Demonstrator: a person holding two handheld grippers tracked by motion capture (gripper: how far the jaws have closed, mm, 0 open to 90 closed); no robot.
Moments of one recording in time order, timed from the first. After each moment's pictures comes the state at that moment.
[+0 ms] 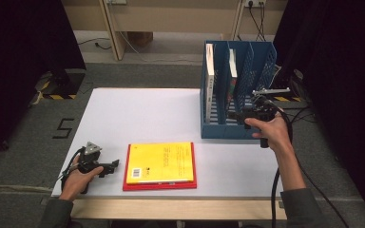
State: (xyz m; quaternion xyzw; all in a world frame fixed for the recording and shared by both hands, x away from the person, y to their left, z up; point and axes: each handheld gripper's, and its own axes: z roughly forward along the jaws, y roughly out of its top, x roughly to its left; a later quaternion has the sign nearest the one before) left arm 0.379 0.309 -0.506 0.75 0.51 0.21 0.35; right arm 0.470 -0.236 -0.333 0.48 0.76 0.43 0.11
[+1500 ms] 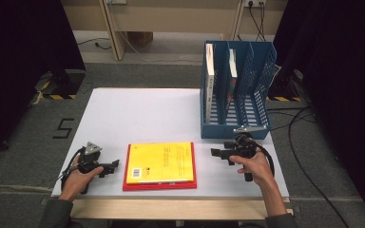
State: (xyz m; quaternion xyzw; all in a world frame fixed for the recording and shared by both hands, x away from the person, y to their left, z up) left arm 0.379 0.308 -0.506 0.76 0.51 0.21 0.35; right arm 0.419 -0.204 -0.435 0.45 0.78 0.43 0.02
